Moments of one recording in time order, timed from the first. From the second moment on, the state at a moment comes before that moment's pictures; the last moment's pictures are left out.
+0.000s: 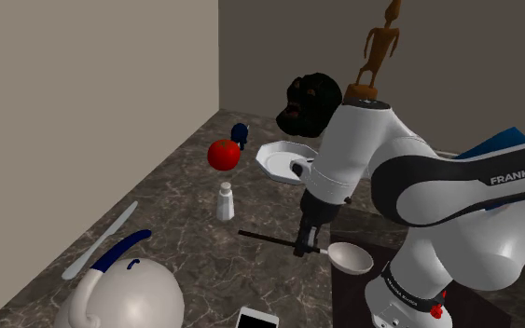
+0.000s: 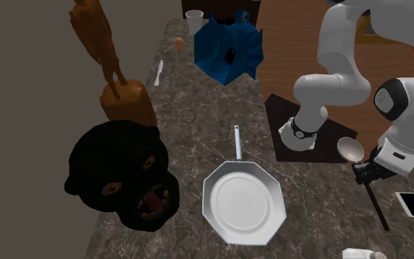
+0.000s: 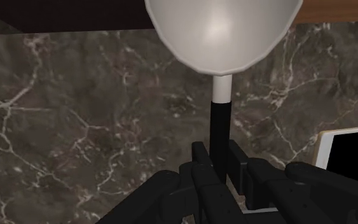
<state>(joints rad) 0.55 -0.88 0.25 -2.97 0.34 2.20 -0.07</state>
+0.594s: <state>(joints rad) 0.57 -0.81 0.26 -3.02 0.37 2.32 -0.09</state>
